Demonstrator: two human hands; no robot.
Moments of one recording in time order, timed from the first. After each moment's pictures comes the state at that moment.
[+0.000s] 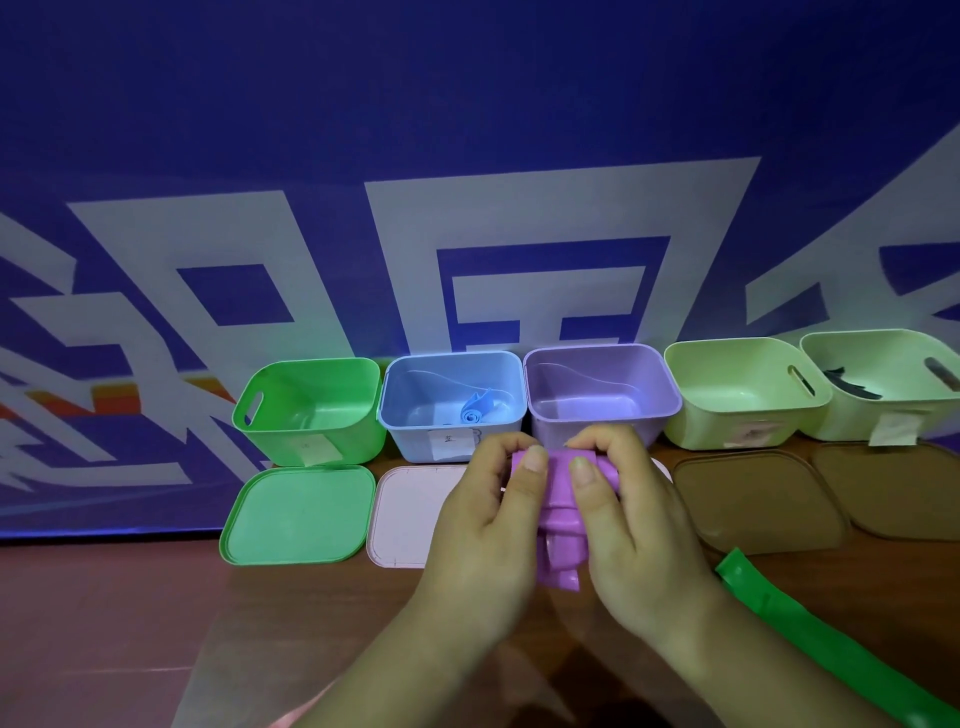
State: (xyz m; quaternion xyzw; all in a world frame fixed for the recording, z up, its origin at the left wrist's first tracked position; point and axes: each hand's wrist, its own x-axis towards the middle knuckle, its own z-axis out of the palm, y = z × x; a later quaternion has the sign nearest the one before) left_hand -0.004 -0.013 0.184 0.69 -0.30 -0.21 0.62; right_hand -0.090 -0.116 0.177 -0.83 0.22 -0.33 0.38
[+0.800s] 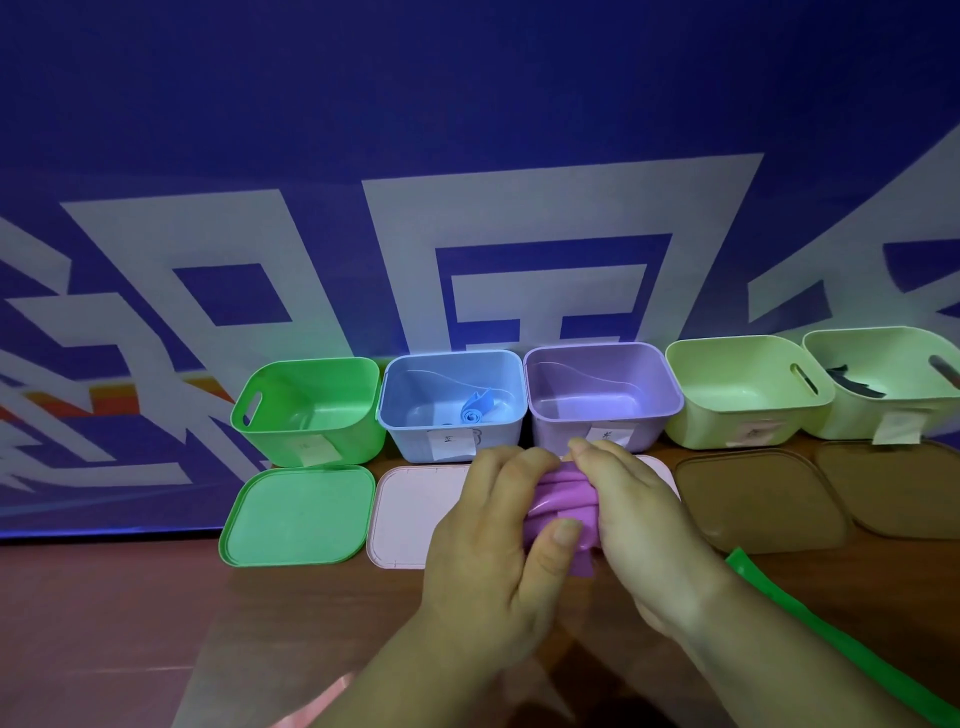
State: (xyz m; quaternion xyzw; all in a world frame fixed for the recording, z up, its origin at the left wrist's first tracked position) left_hand -0.001 -0.006 0.166 0.73 -0.48 0.00 0.48; right_hand -0.073 -0.119 0.186 -0.63 0.36 -0.21 0.66
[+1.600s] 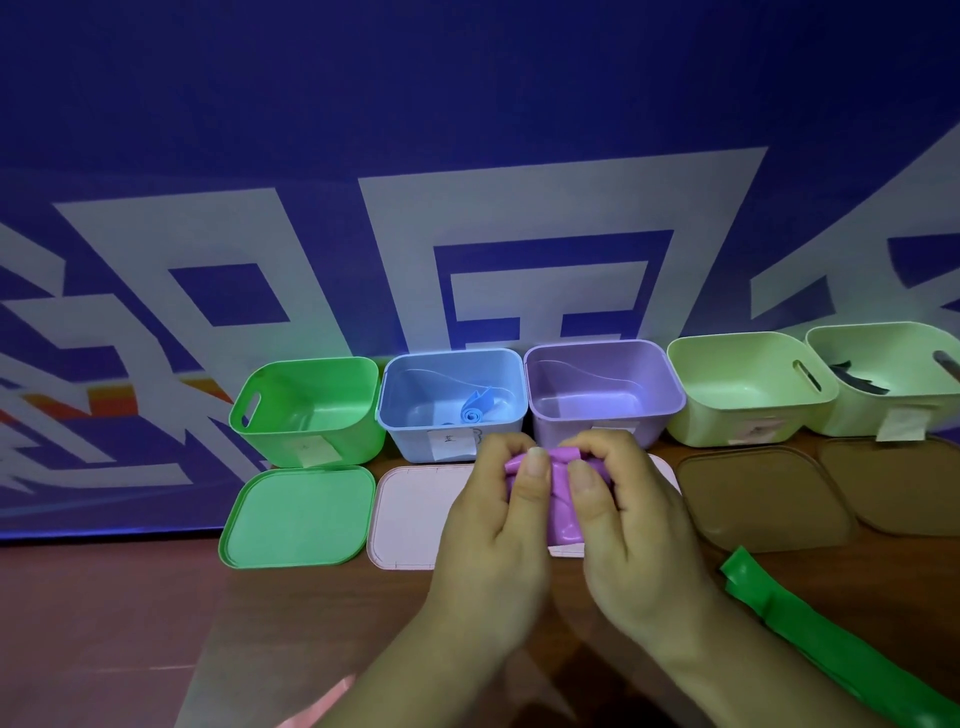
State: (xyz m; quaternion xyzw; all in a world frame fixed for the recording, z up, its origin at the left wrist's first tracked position) left_hand -0.004 -0.020 0.180 0.72 -0.32 -0.16 0.60; right_hand -0.083 -0.118 0.168 -0.84 0.21 -0.36 0.35
